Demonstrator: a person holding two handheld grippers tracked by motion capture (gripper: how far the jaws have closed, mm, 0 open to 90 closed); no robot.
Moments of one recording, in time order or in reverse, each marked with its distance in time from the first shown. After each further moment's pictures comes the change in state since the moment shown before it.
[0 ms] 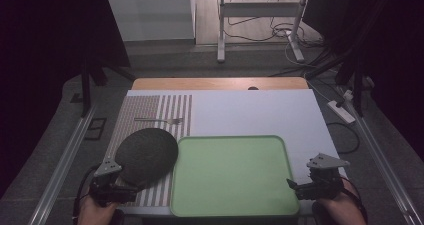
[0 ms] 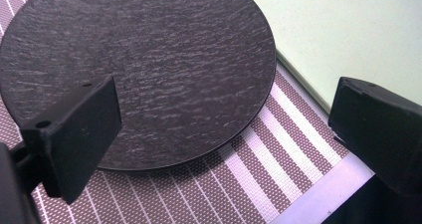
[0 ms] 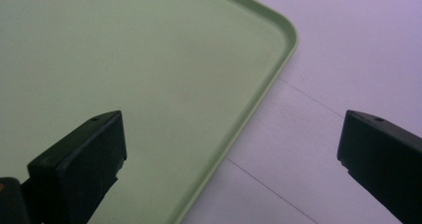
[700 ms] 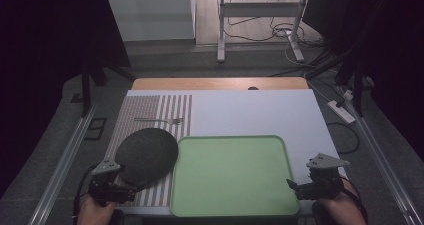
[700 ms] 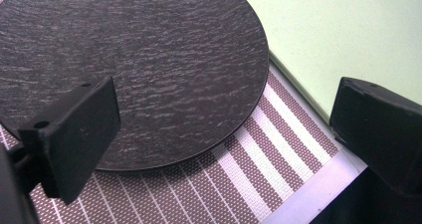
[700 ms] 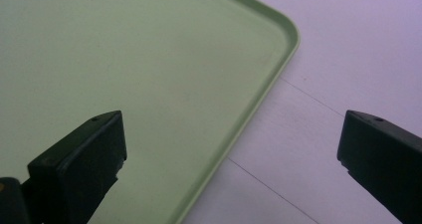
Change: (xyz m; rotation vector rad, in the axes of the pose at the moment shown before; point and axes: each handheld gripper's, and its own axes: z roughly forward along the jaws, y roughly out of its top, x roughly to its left) left arm 0.004 0.000 0.000 0.004 -0.045 -0.018; right arm 0.000 0.000 0.000 0.009 0.004 -0.003
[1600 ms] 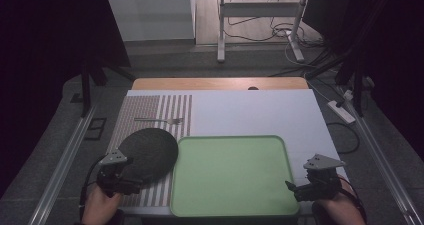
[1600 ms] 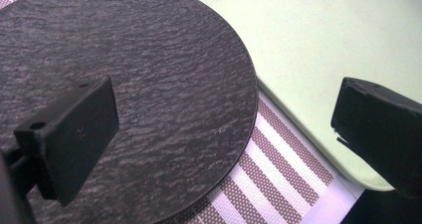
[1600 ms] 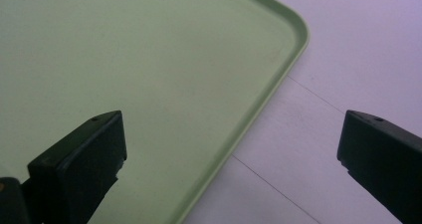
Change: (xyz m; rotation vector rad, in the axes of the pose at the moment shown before) left arm 0.006 0.020 0.017 -0.023 -0.073 0.044; right arm 0.003 0.001 0.002 0.022 0.009 -0.037
